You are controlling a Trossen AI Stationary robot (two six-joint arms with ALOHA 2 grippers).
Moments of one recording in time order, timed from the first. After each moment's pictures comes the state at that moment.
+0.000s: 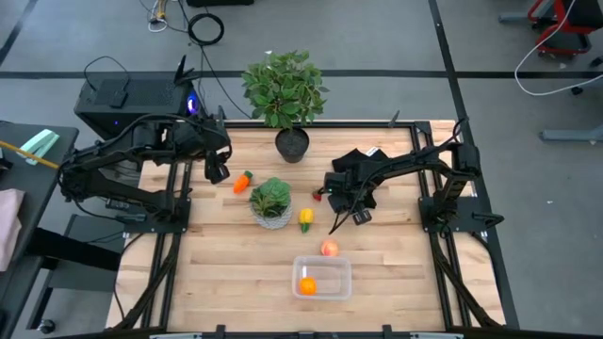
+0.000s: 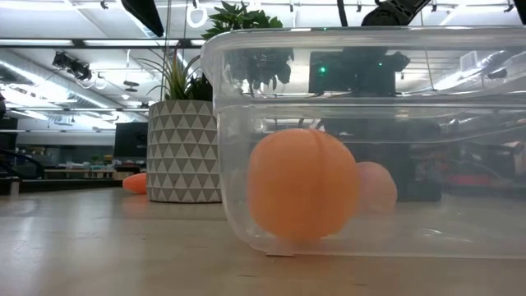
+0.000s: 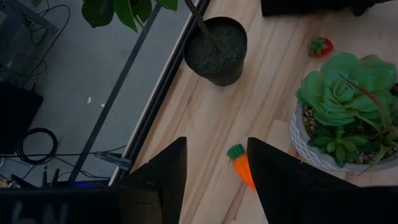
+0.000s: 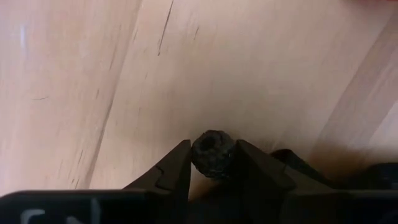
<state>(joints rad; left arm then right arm) 0.17 1.13 1.43 -1.22 -0.44 -0.04 -0.12 1.77 1.03 -0.75 -0.05 -0.47</state>
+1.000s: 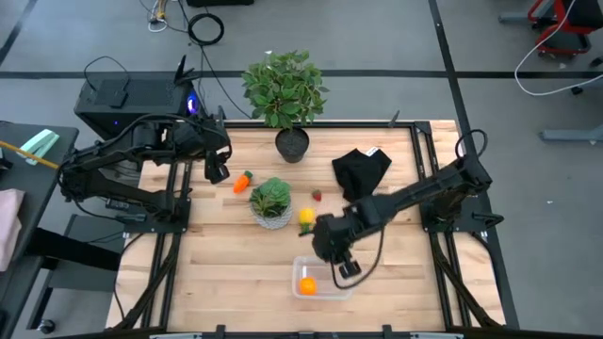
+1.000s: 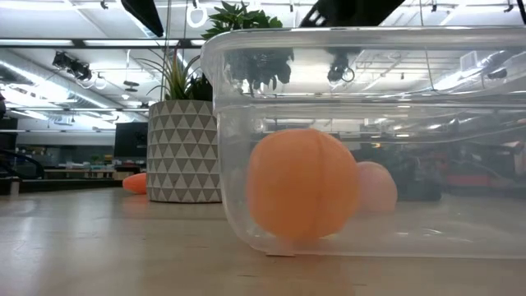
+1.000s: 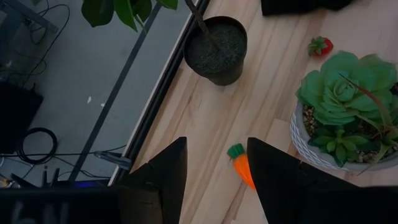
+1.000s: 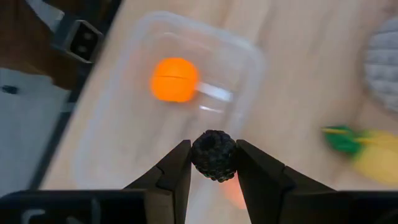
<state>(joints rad) 0.17 1.13 1.43 -1.22 -0.44 -0.04 0.34 1.75 1.44 -0.78 -0.17 0.04</state>
